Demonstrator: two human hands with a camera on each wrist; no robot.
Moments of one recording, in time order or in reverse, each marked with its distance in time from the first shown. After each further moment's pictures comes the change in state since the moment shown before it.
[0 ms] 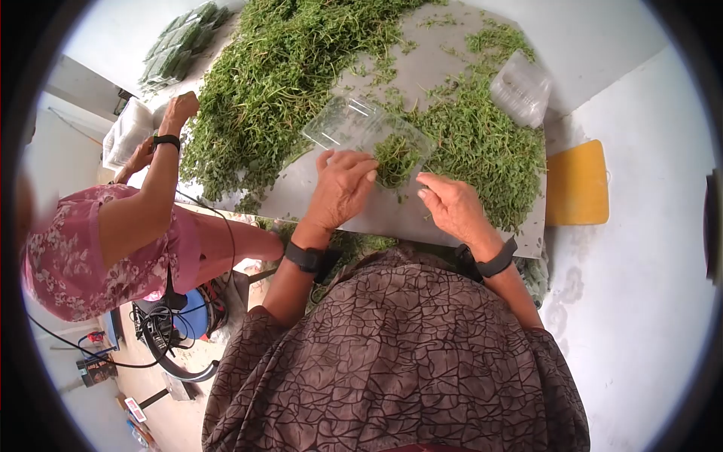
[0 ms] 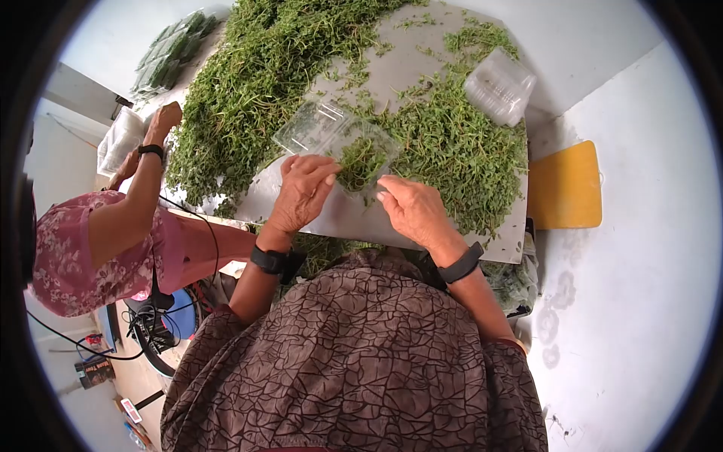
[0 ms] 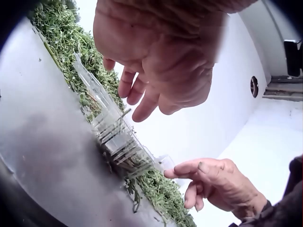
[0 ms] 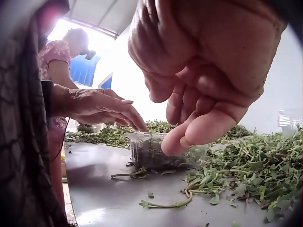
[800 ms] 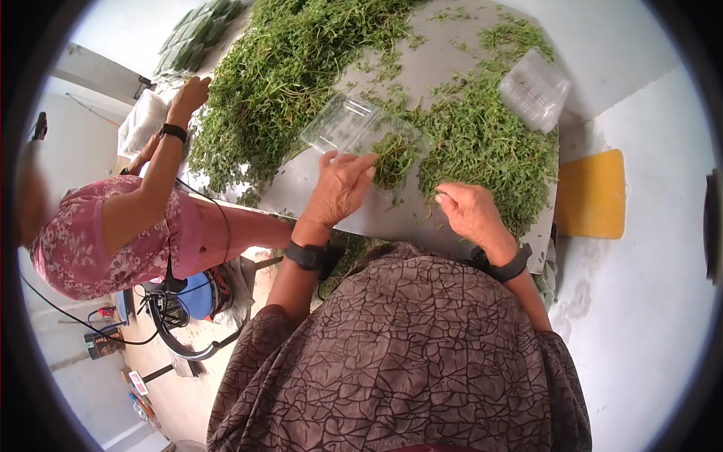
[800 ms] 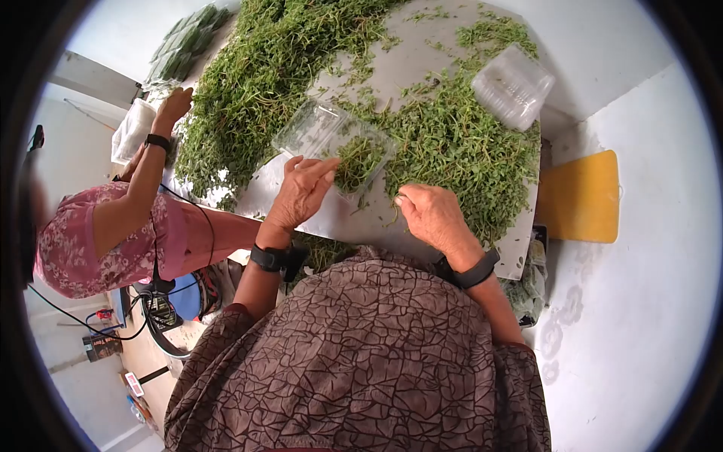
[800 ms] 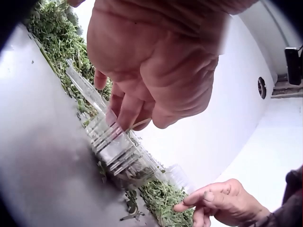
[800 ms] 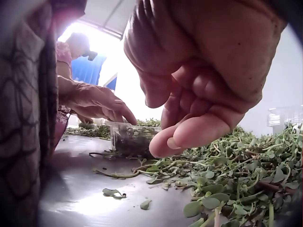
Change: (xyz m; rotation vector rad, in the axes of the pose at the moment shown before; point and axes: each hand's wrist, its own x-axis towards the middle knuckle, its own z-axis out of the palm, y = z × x) left_hand 0.008 0.009 0.017 0.023 -0.085 -0.180; right_hand -0.009 0.043 -0.025 0.002 -0.112 0.033
